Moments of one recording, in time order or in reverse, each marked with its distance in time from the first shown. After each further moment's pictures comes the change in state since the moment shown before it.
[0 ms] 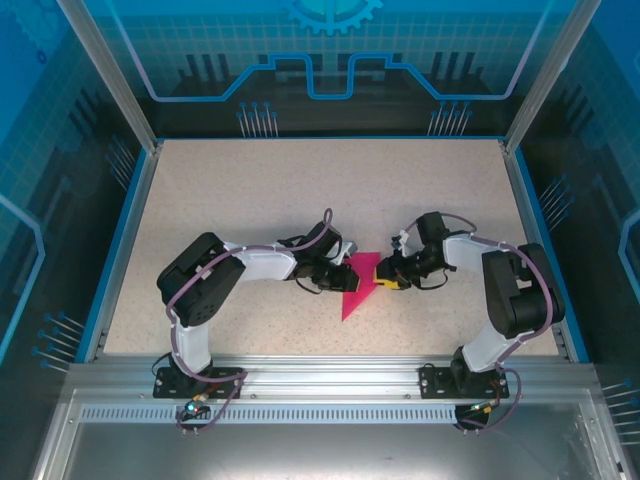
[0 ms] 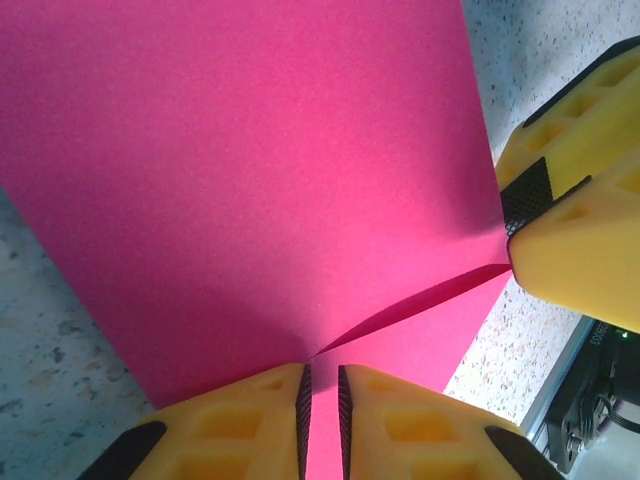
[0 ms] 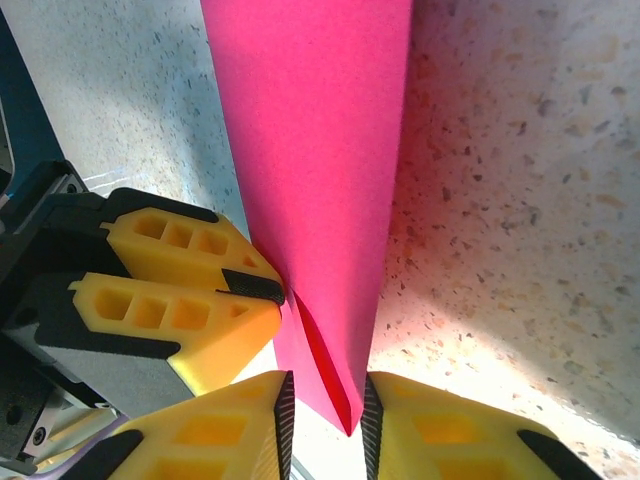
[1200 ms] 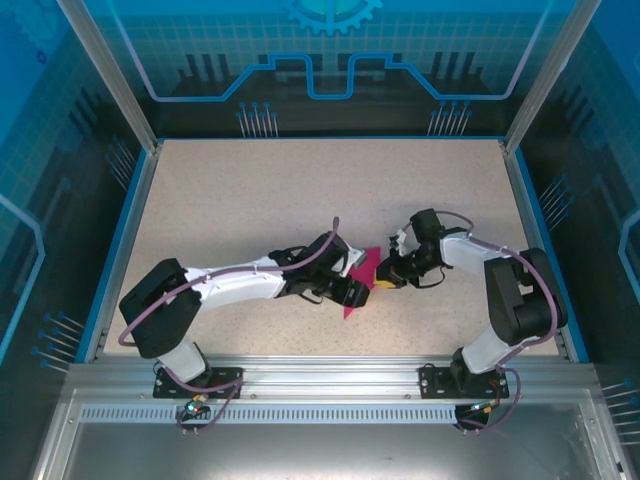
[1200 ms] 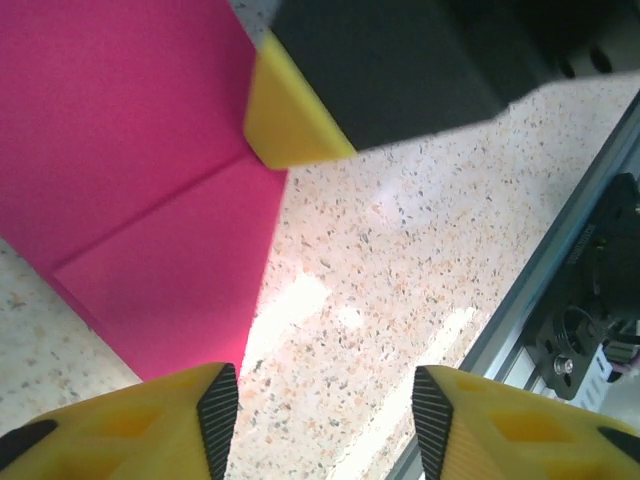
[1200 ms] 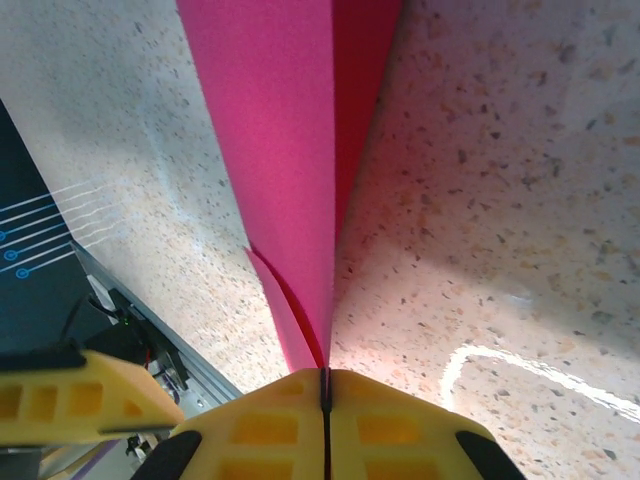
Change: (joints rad) left arm -0.177 -0.265 -0.039 -0.142 -0.214 0.106; right arm 0.048 -0.044 0.038 -0.072 0.072 0.084
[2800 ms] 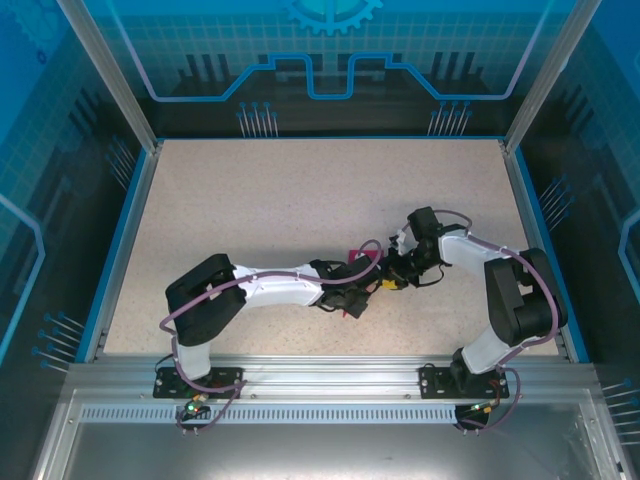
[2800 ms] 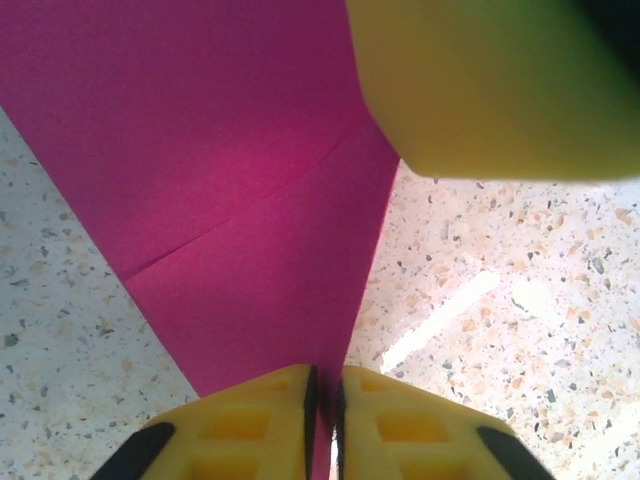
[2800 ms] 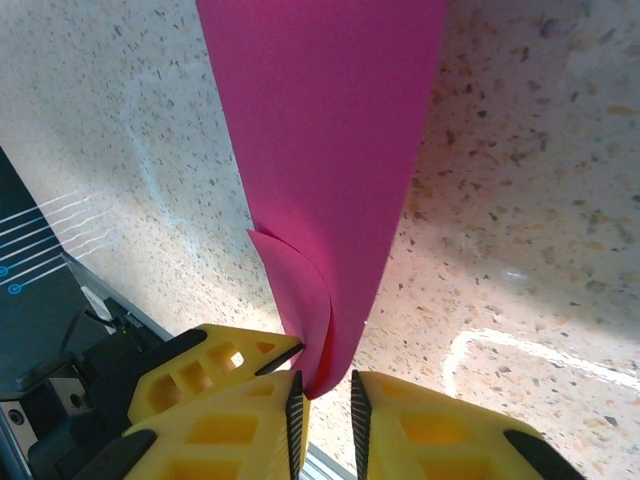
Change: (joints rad) left arm -0.139 0.235 0.188 -0.195 -0.414 0.048; right arm 0.019 -0.001 0.031 -0.060 0.041 0.042
